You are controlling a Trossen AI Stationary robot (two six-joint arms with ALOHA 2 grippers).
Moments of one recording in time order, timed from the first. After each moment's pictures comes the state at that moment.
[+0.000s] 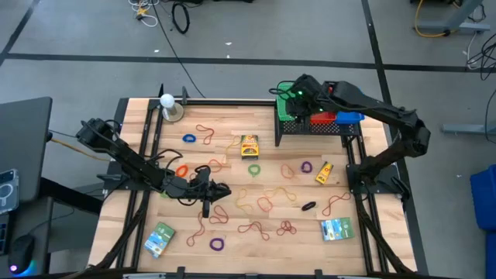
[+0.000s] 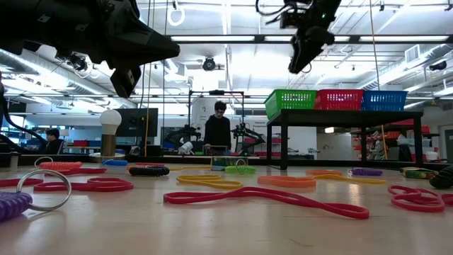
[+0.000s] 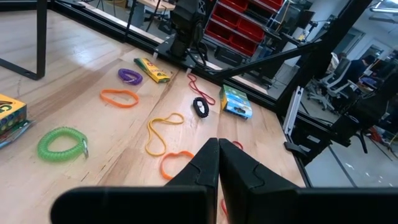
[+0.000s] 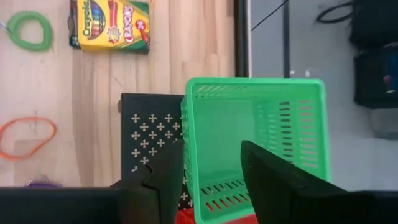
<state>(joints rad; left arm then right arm) -0.48 1.45 0.40 0.89 -0.53 -0.51 -0.44 1.46 1.50 -1.06 0.17 -0.56</state>
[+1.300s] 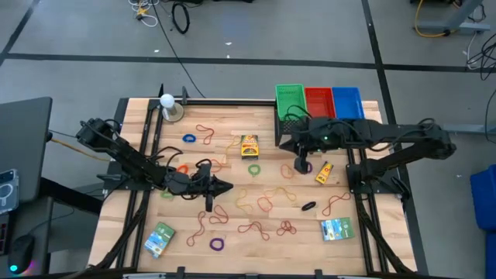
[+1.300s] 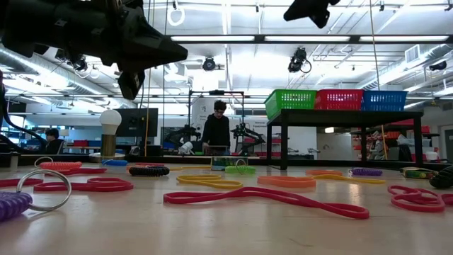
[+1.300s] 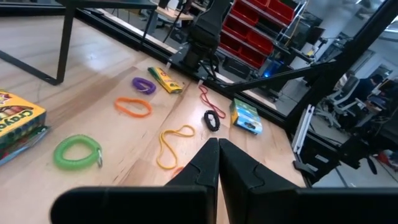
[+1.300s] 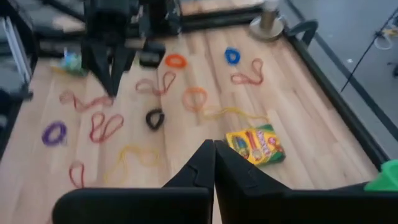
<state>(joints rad) -0.43 1.45 0.40 0.91 -0.54 -0.54 -0.01 1.18 1.20 -0.62 0.12 0.13</state>
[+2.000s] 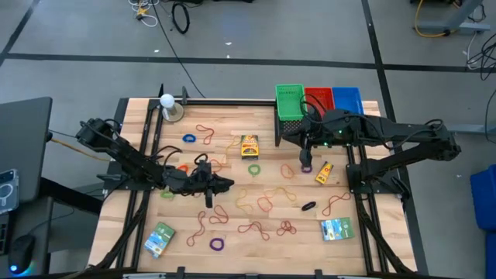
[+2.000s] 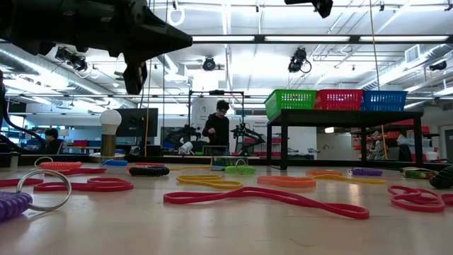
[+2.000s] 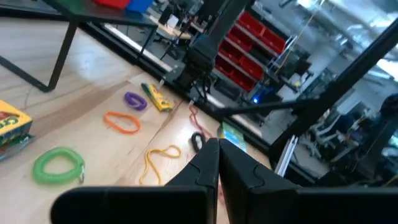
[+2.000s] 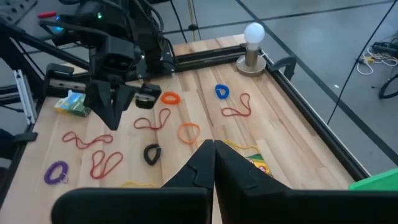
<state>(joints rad) -0.42 1.45 0.40 1.02 -0.55 -0.62 -0.01 1.12 1.20 -0.55 0.15 0.14</state>
